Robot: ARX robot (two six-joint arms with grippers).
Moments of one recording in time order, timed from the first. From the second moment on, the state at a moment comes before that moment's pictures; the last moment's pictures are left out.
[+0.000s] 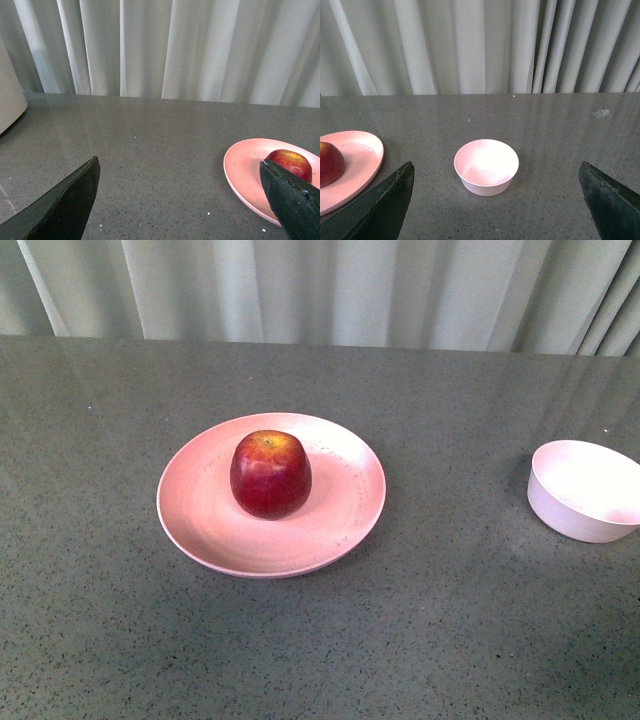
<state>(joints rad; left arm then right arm) 0.00 0.02 0.01 0.00 0.00 0.00 -0.19 0.30 0.15 -0.26 -0.38 -0.08</state>
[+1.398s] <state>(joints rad) 0.00 0.02 0.01 0.00 0.00 0.00 -0.20 1.93 0.88 0.28 -0.22 -0.10</state>
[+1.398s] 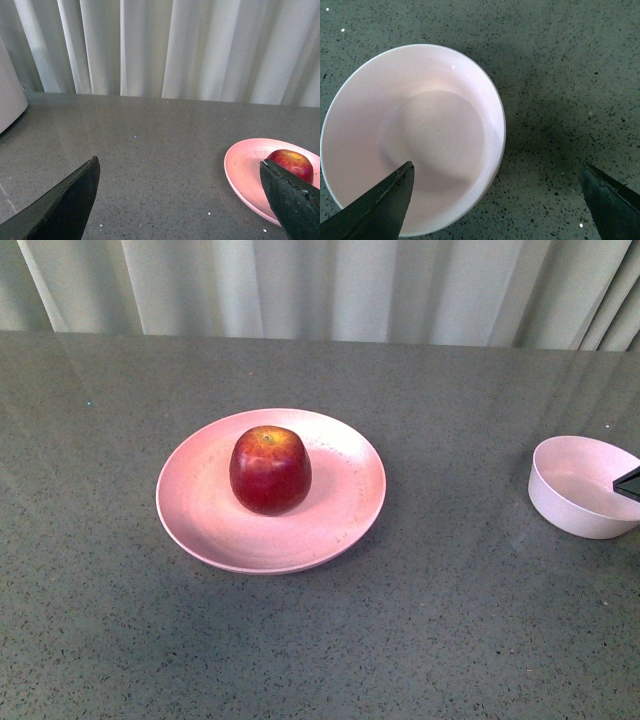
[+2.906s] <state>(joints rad) 0.00 0.02 0.01 0.00 0.00 0.00 0.12 1.98 0.97 0.24 -0.13 0.11</state>
